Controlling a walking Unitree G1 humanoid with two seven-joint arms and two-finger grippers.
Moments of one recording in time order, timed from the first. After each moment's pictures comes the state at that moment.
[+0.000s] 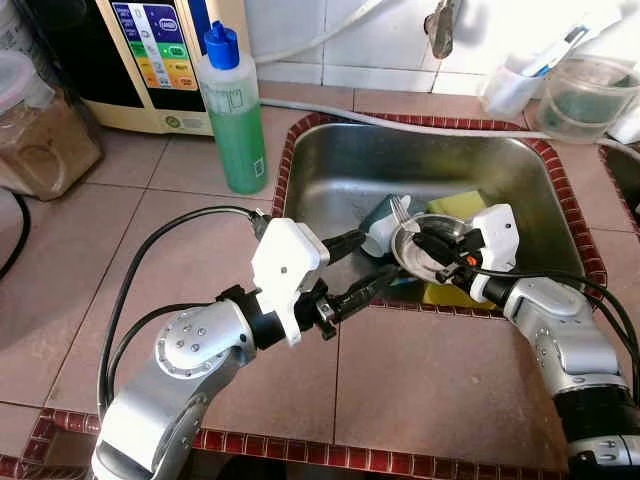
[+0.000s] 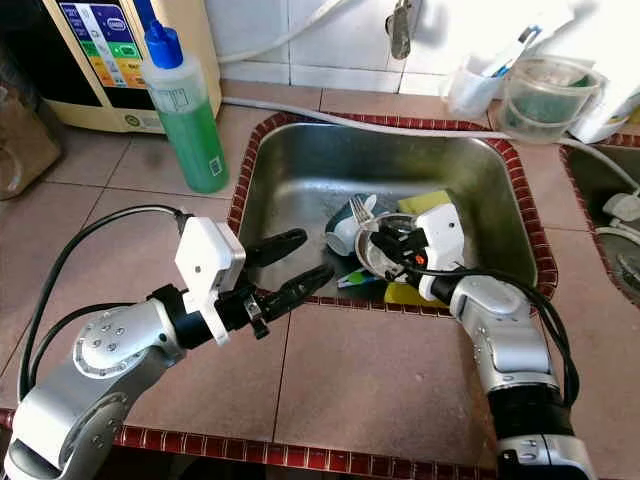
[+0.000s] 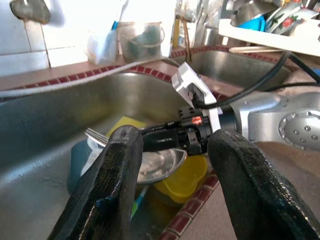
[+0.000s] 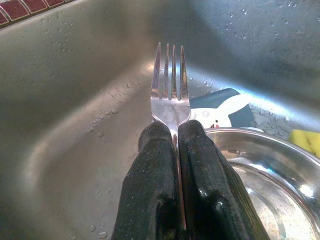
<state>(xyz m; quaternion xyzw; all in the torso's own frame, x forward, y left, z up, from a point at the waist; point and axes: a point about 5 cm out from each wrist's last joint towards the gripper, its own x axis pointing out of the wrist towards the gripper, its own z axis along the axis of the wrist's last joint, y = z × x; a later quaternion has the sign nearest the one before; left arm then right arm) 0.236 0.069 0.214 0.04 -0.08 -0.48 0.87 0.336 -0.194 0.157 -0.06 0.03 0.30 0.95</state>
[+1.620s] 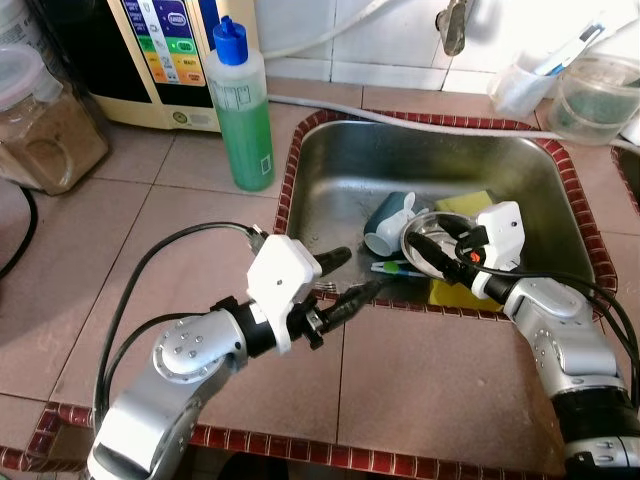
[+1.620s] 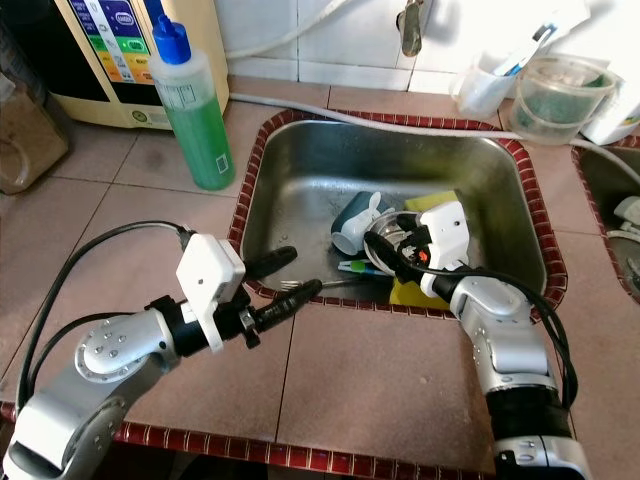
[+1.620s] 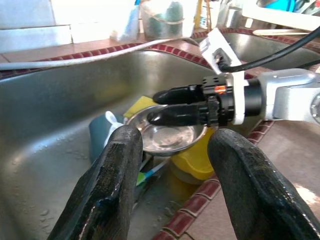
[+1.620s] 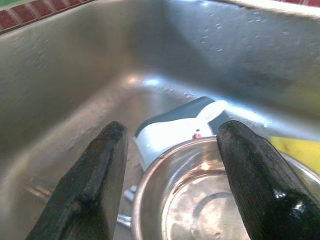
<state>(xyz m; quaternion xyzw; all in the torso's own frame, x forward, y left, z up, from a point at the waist) 0.248 0.081 0.198 0.05 -0.06 -0.46 0.89 0.338 -0.199 0.160 -0.05 0.00 0.24 0.97</state>
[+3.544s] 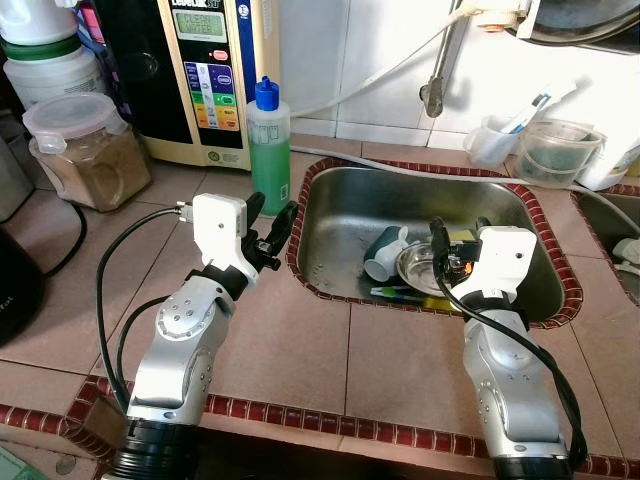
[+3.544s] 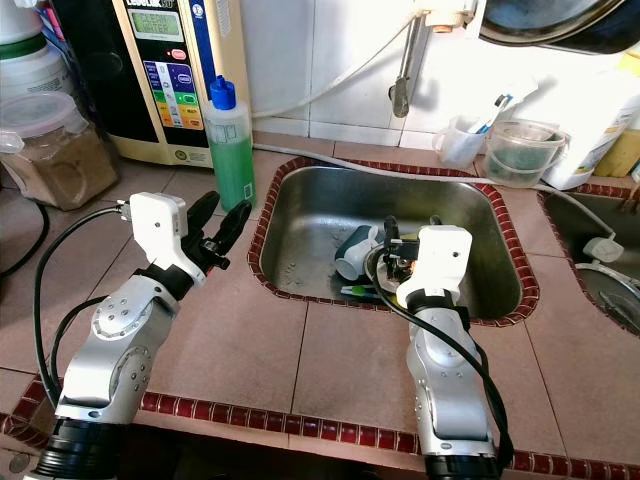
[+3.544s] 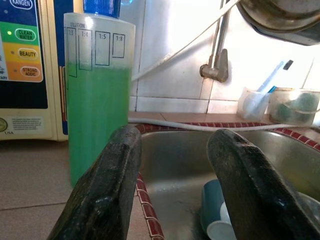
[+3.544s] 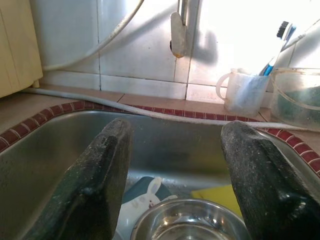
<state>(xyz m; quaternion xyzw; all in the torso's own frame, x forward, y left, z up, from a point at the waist) 0.311 0.117 0.181 -0.05 -0.10 -0.22 0.97 0.301 -0.160 0.156 -0.01 -0.10 -0.01 1.00</state>
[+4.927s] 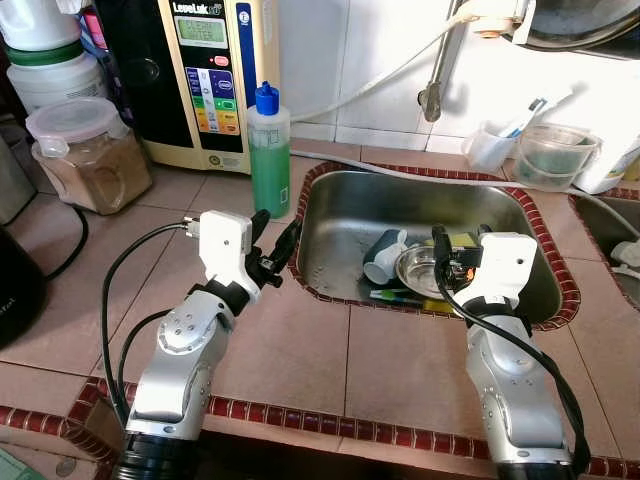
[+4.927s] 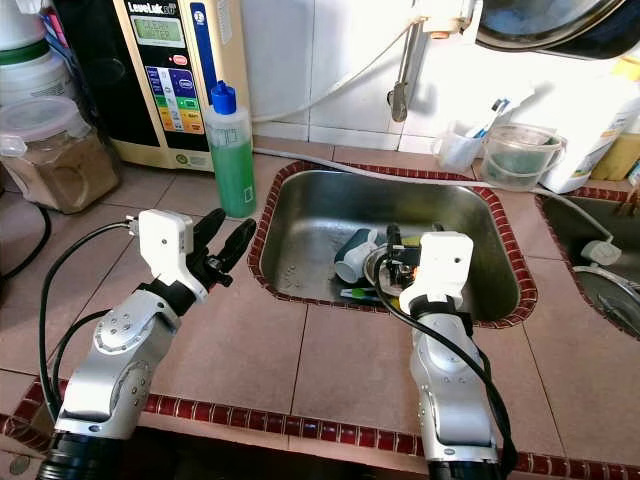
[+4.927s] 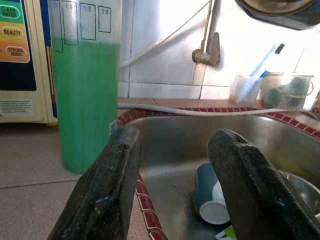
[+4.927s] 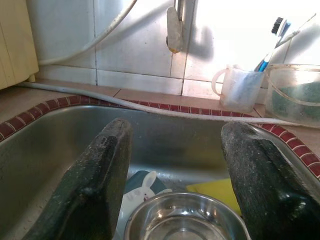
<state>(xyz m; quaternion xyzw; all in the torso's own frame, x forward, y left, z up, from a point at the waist) 0.303 0.116 0.165 -0.04 -0.08 -0.23 0.97 0.297 -0.164 0.149 -0.01 -0.08 -0.01 1.00</state>
